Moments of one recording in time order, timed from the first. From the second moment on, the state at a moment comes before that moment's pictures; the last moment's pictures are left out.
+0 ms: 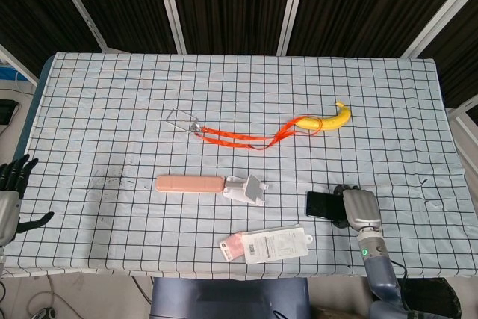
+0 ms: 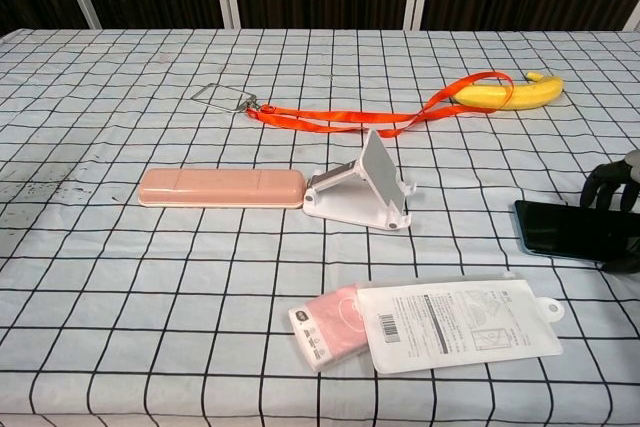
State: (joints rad) left arm -0.12 -1.12 -0.07 -1.61 1.44 1.45 0.01; right arm 0.39 -1.49 0.12 -1.60 -0.97 1.17 -0.55
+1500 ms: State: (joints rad) left arm -0.11 -1.13 -0.07 -1.61 1.44 1.46 0.00; right arm 0.39 -1.46 0.22 -1.70 -1.29 1.15 0.23
